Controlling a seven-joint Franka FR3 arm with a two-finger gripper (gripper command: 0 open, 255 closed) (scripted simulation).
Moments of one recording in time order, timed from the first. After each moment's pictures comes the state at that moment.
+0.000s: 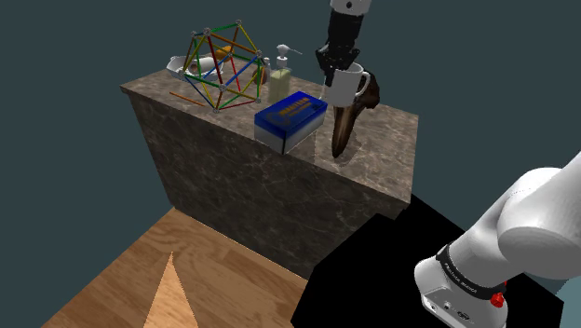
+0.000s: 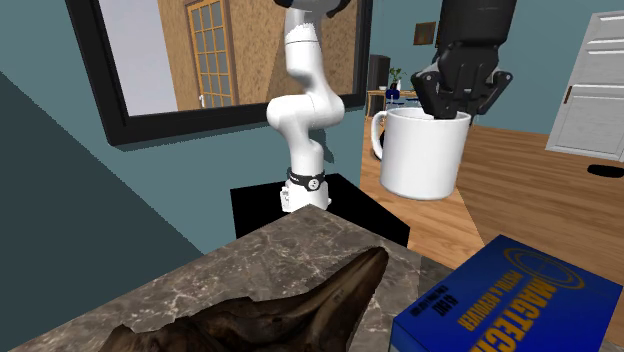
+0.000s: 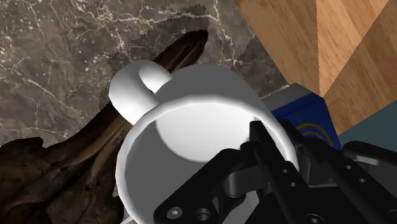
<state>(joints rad) 0.06 -0.12 -0.03 -1.94 0.00 1.82 0.19</state>
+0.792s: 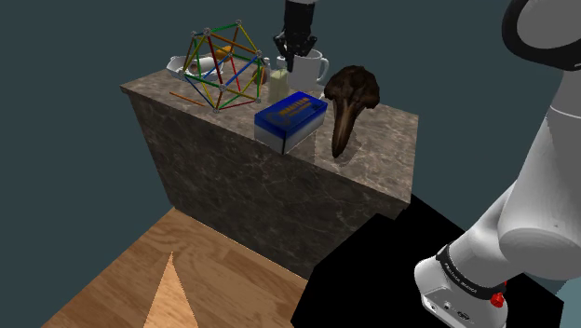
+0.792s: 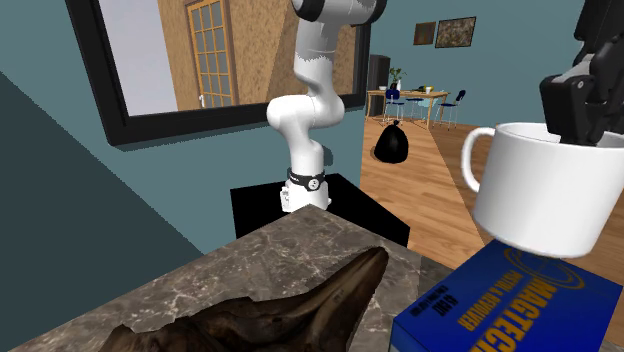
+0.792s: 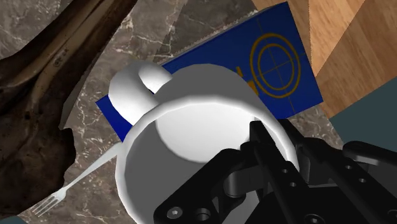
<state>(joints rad) 0.09 0.32 -0.01 -1.39 0.00 1.70 0.23</state>
